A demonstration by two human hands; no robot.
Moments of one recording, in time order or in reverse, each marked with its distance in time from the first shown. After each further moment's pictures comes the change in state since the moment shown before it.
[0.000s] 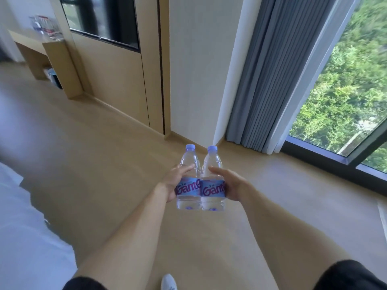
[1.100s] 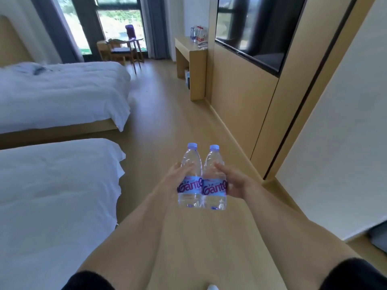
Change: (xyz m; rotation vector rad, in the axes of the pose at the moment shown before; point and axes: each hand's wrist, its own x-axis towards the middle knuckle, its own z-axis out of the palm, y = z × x) left_hand 0.234 0.253 -0.365 -0.213 0.774 0.223; right_hand 0.465 -0.294 0.310 -0.318 -0.663 0.095
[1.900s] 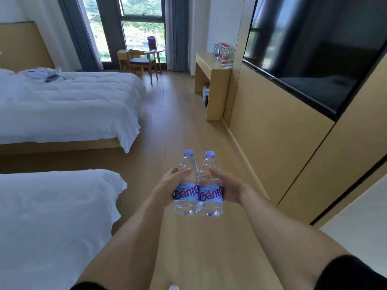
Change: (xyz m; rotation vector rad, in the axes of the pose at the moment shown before) left_hand 0.314 0.154 -0.104 -0.094 0.054 0.023; right_hand 0.336 -0.205 0.013 -0.082 -0.114 0.021
